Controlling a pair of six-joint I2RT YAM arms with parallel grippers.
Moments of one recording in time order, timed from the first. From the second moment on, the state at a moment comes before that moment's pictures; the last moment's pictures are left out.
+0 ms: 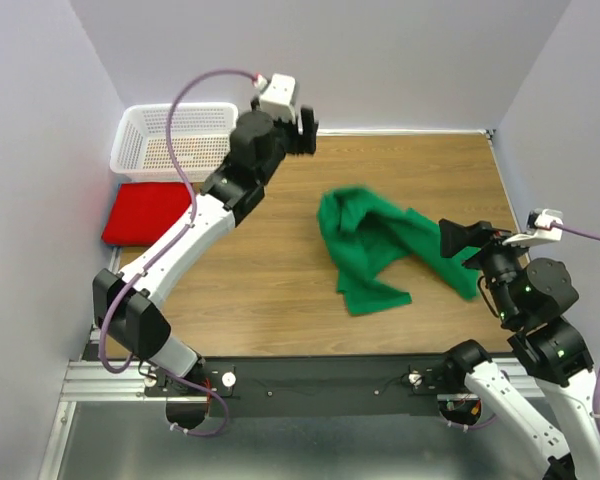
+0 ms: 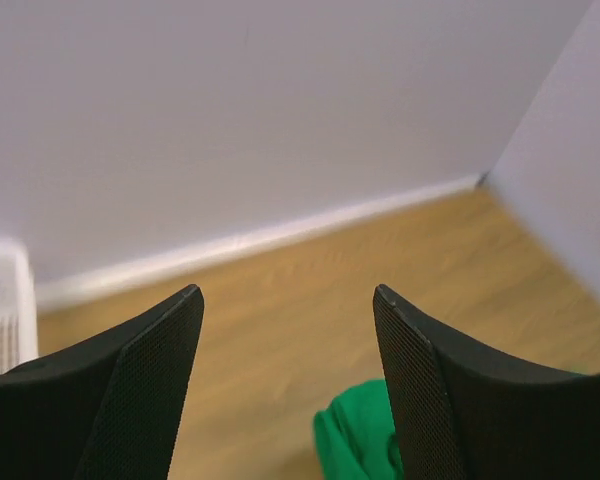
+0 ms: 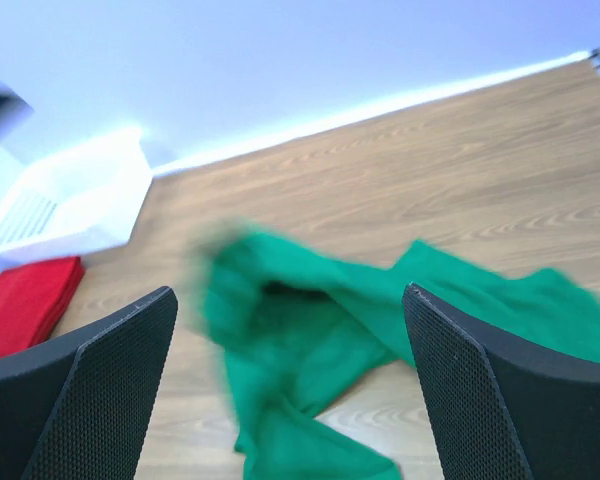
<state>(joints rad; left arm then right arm) -0.59 1.53 1.57 0.03 -0.17 -0.11 0.43 0.41 0.87 -0.47 0.35 0.36</state>
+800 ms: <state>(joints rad) -0.53 0.81 0.61 0.07 -0.47 -0.14 0.50 1.24 0.82 -0.53 -0.14 0.48</state>
